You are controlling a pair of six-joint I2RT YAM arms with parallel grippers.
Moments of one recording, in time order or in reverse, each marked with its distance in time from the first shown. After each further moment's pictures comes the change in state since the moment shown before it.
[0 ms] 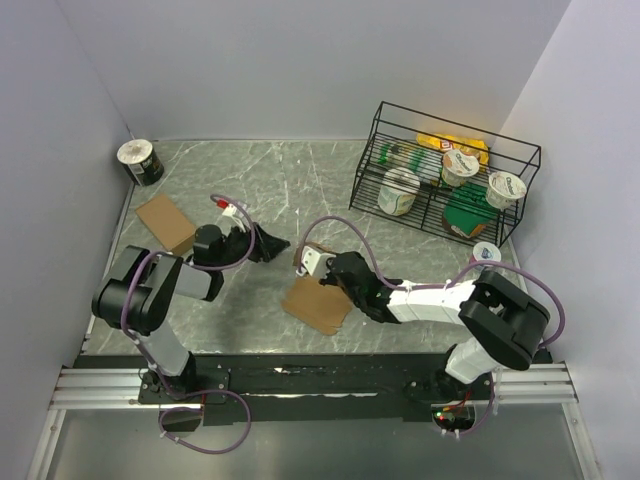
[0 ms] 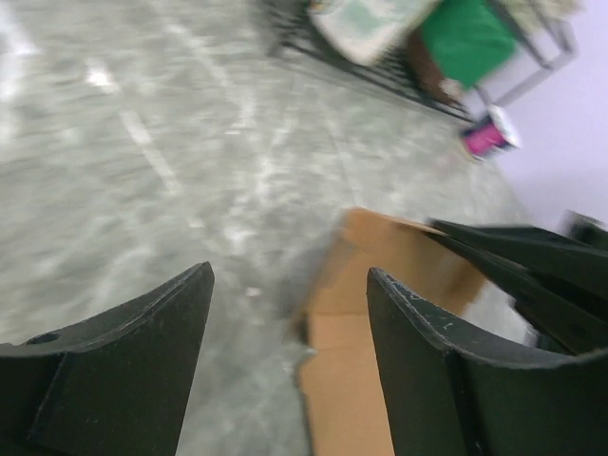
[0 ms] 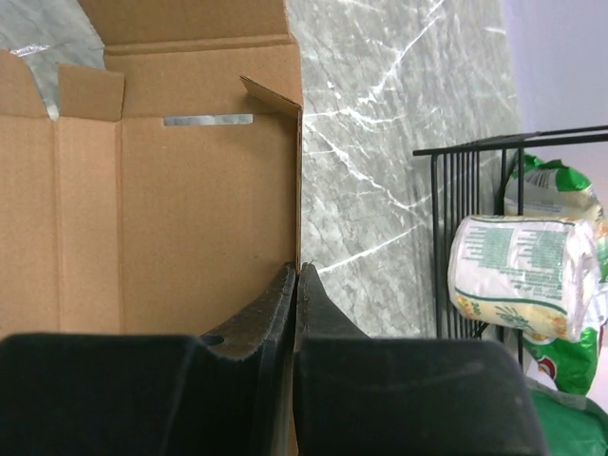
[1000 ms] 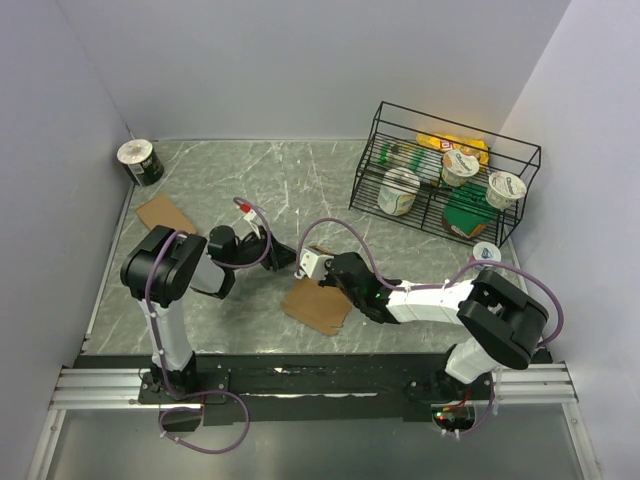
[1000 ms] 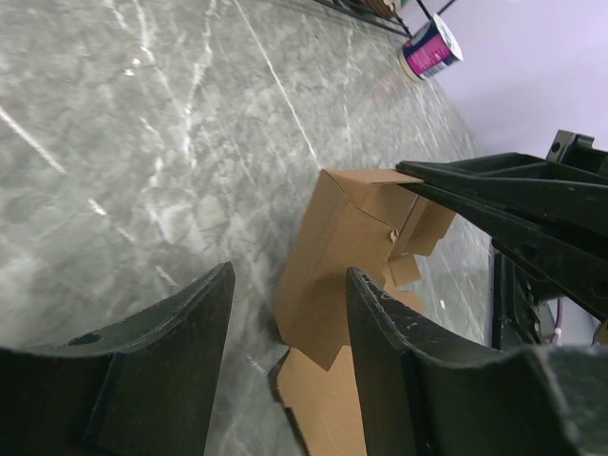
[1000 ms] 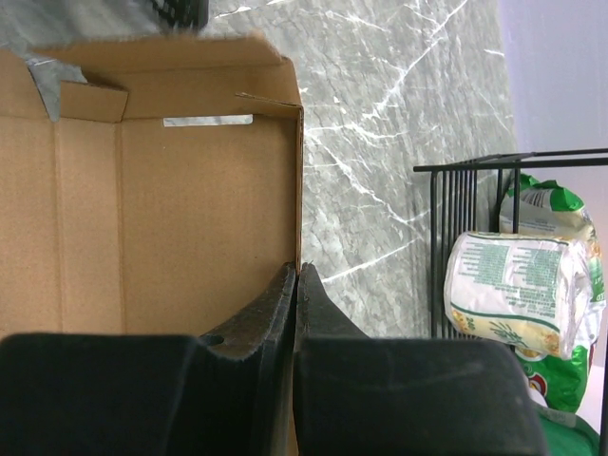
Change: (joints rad) left arm -0.039 0.244 0.087 0.146 0.213 -0.020; right arm 0.007 0.006 -0.001 0.015 -0.021 -0.034
